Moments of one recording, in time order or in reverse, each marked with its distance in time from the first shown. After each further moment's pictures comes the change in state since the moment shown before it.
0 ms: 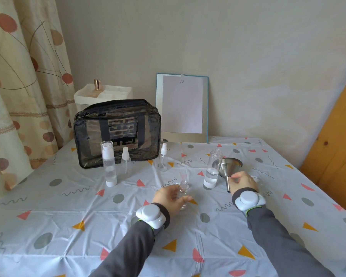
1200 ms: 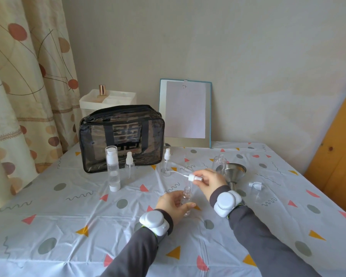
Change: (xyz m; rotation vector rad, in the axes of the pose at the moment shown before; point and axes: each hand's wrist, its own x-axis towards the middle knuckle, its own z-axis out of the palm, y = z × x) left_hand 0.001 -0.005 -0.003 0.054 -0.022 0.055; right_hand -0.024 -0.064 0.038 0.118 -0.310 -0.452
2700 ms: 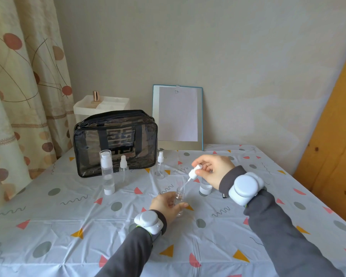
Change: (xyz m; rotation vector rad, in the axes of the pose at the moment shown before) left_hand -0.001 0.003 0.002 0.058 0.057 -0.019; right_hand -0.023 -0.067 -0.080 -0.077 -0.091 -0.056
